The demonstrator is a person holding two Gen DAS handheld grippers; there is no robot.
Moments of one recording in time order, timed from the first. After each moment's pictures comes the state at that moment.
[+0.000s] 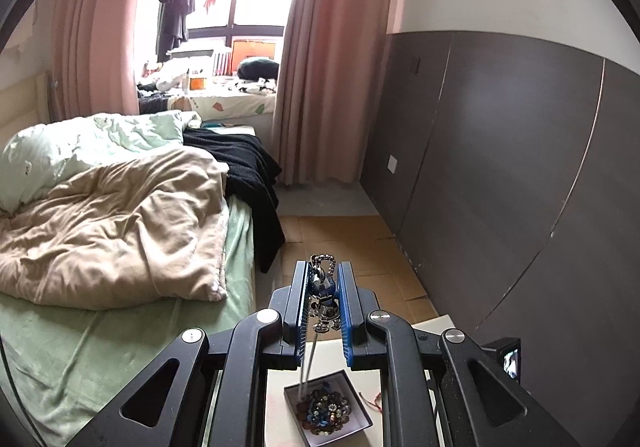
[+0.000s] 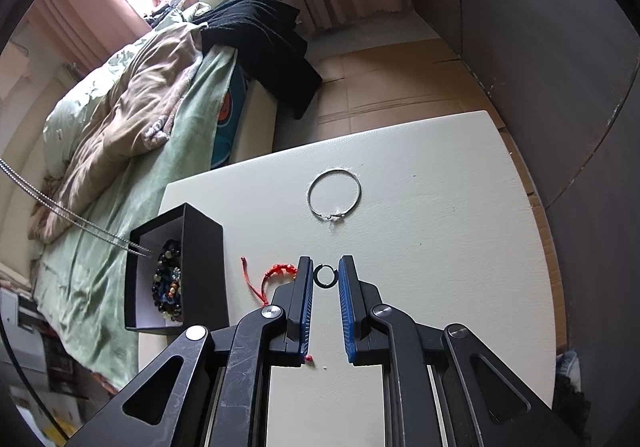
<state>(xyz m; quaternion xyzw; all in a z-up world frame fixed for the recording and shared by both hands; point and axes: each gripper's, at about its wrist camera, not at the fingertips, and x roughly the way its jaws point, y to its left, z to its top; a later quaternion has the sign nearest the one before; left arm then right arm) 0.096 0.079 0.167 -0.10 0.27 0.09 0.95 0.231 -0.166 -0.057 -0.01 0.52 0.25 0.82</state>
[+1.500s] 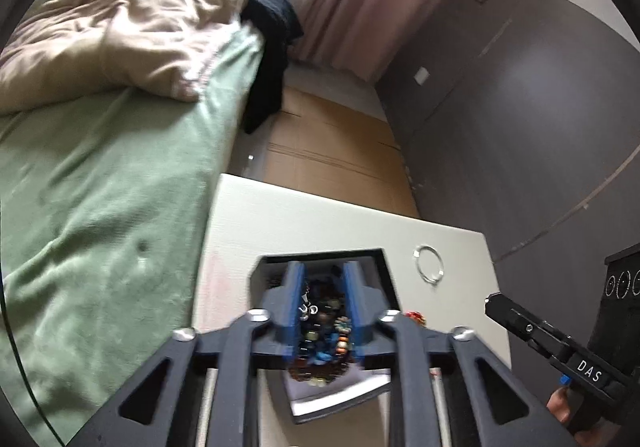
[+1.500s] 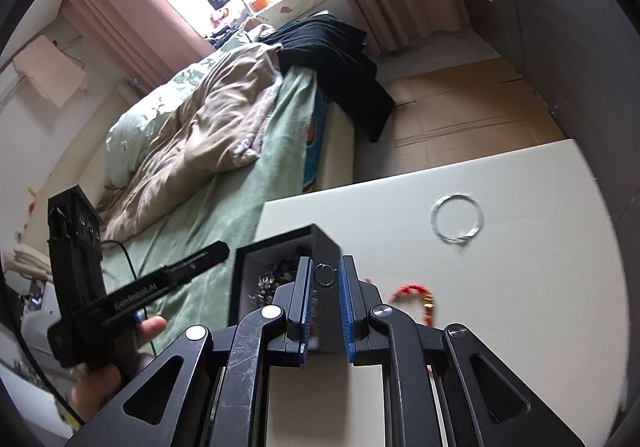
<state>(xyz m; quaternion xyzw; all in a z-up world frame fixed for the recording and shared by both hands) 0.120 0.112 -0.067 -0.28 0.40 0.08 0.87 0.200 -0.106 -0.034 0.06 0.47 0.35 0.81</state>
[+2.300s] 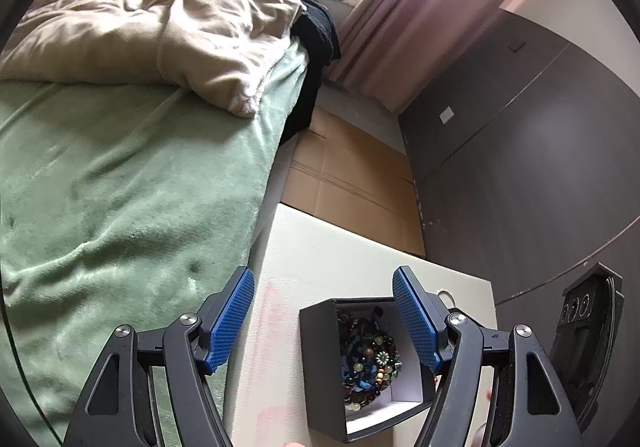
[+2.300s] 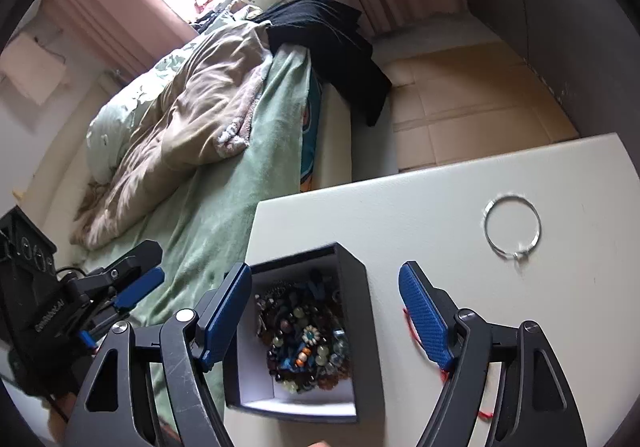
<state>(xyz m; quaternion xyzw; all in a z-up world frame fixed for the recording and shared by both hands) 0.106 0.163 -0.066 -0.33 0.37 0.11 0.86 0.224 -0.045 -0.067 0.05 0.51 0.32 0.80</state>
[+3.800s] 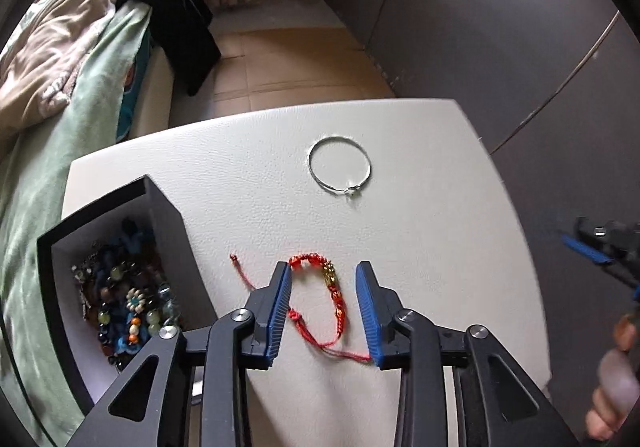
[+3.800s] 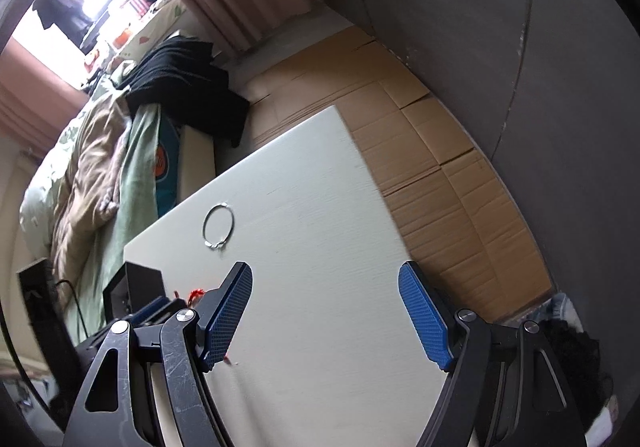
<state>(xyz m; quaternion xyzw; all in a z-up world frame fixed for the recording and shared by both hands) 0.206 -0.055 -0.117 -0.11 0.54 0.02 0.83 0.256 -0.284 -0.053 0.10 0.54 0.14 0.83</state>
